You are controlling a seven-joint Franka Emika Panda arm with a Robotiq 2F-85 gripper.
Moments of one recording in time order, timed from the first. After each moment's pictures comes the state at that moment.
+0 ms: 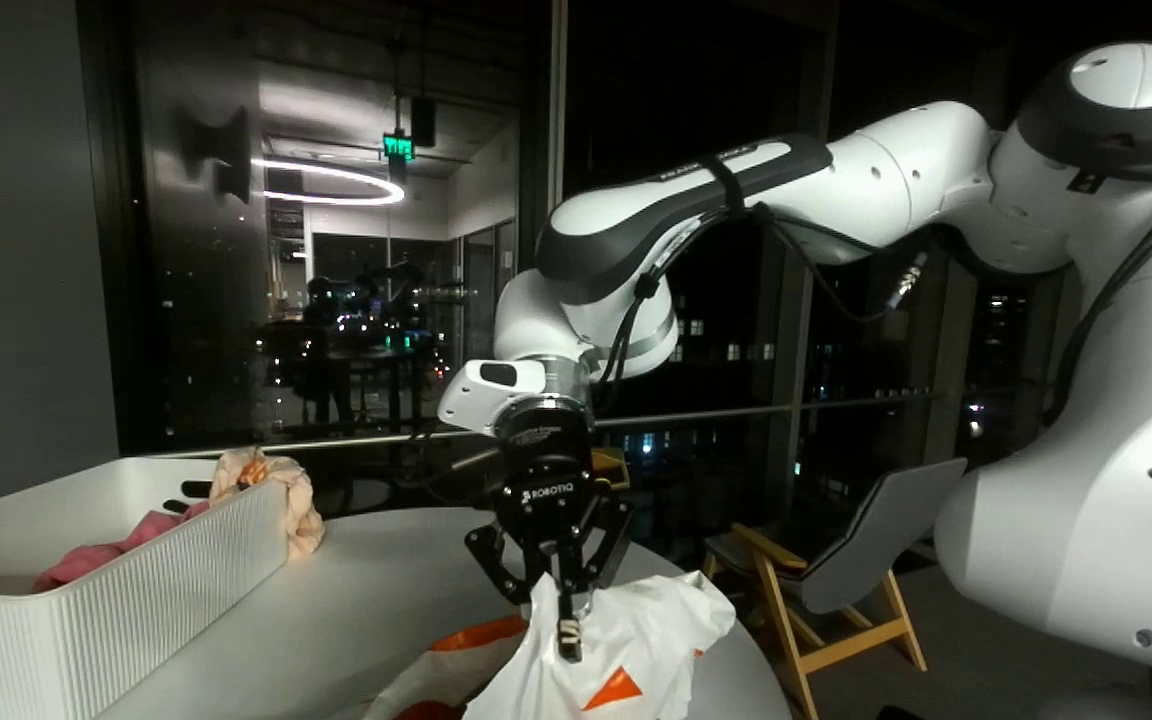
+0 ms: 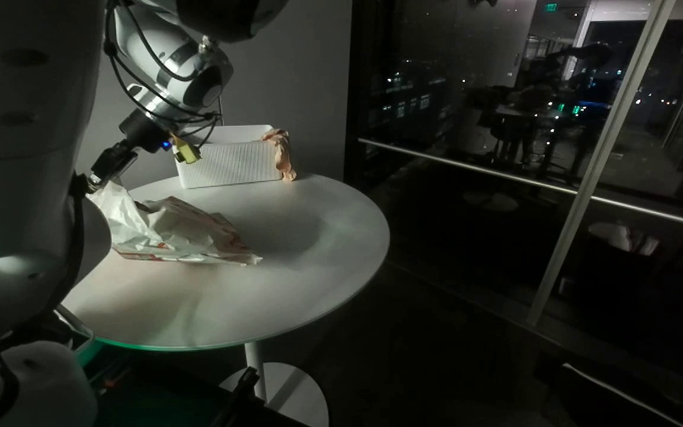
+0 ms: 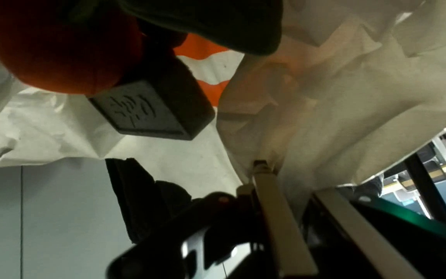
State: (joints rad) arm -1.40 0.62 1.87 -2.39 0.19 1.83 -1.66
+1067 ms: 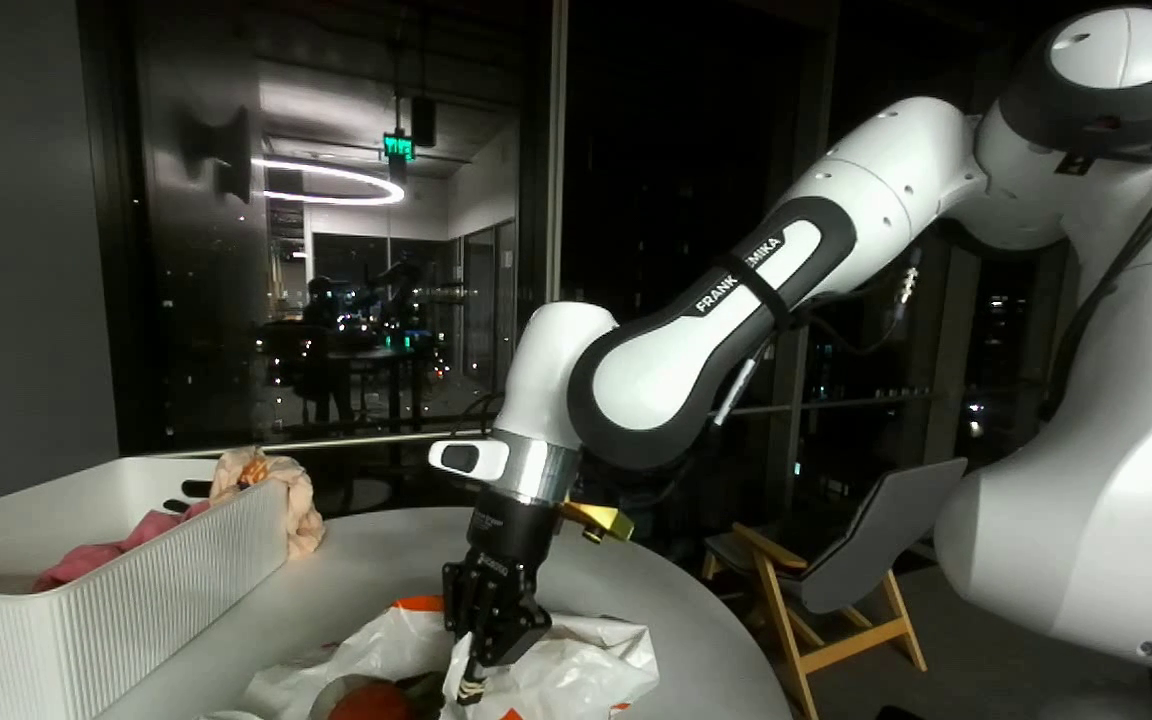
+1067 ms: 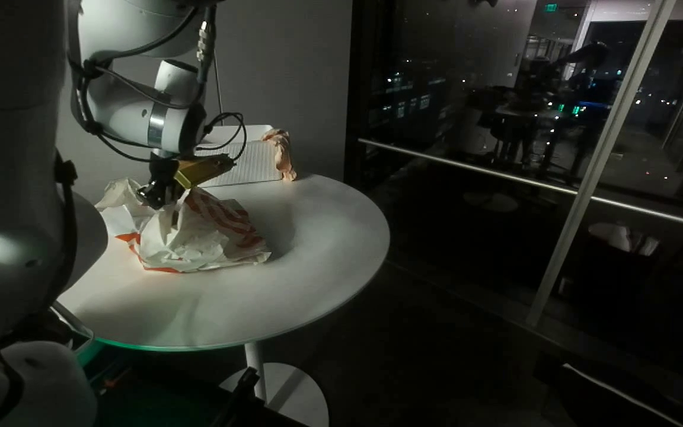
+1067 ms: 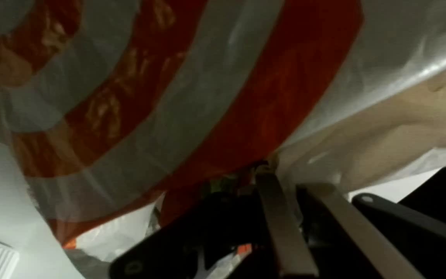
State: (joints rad) arm -1.33 0.48 1.76 -2.57 -0.25 2.60 -1.01
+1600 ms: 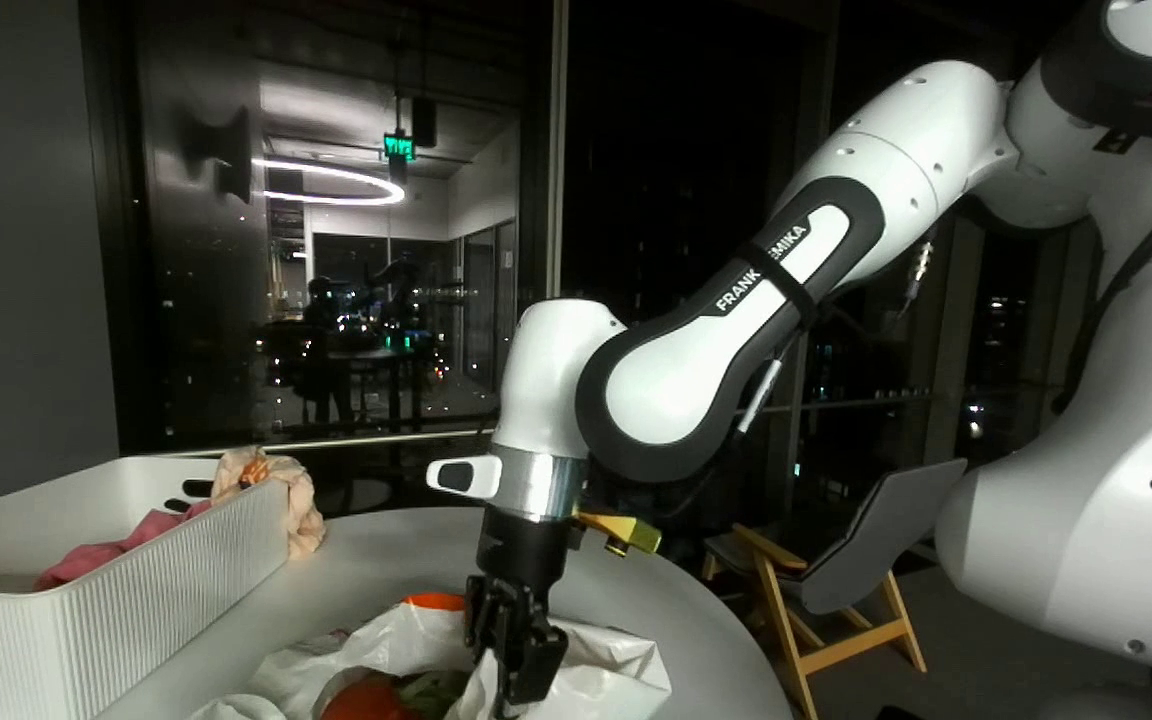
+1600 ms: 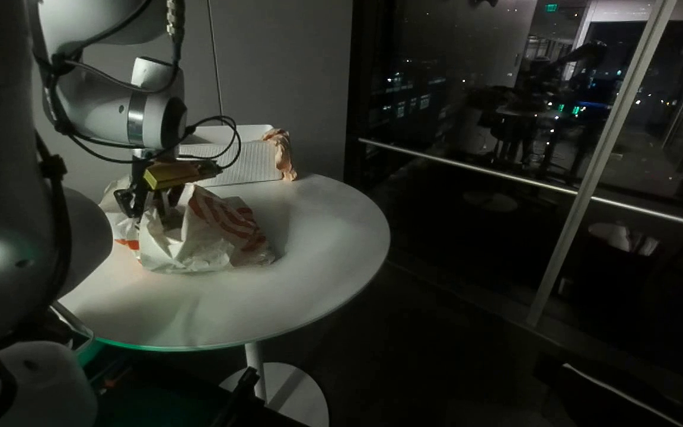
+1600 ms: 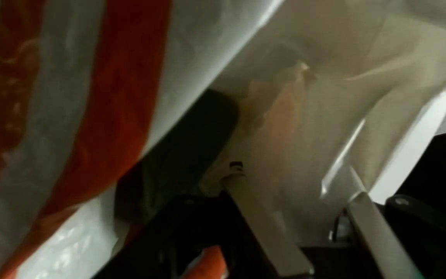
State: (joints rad) arm -1.42 0.42 1.91 -2.61 -0.24 2.52 -0.73
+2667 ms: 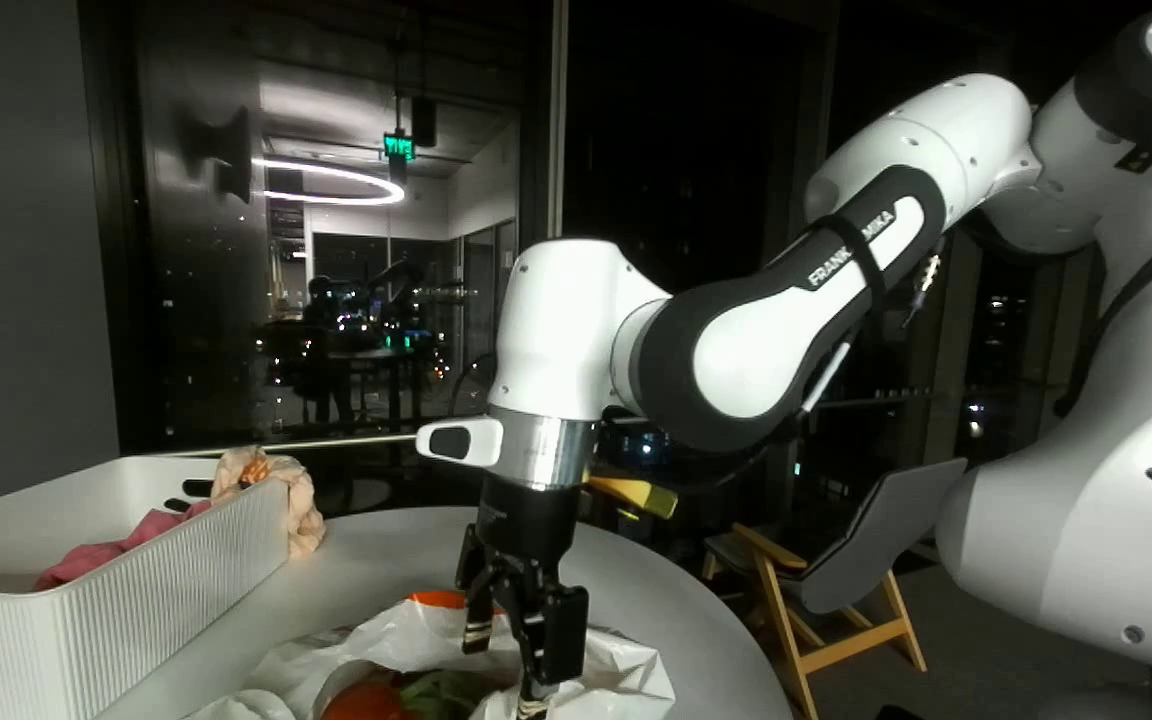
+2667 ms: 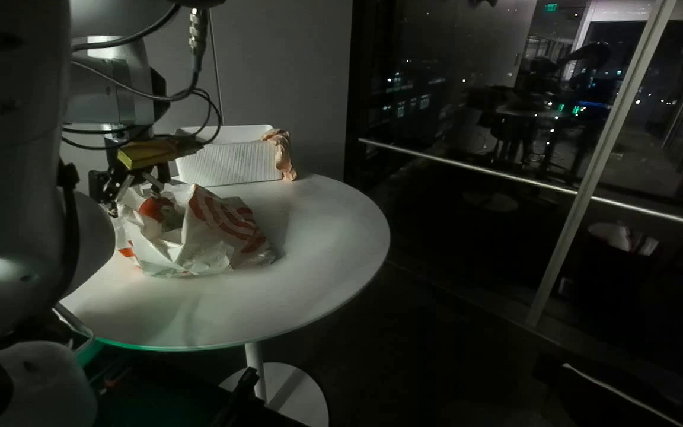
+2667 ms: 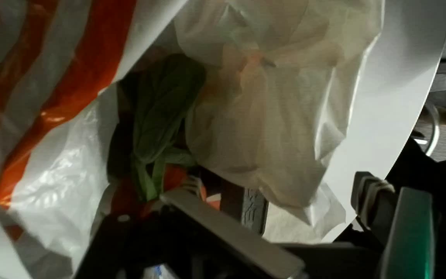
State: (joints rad) arm -1.48 0.59 2.08 -2.61 -0.55 2.36 -0.45
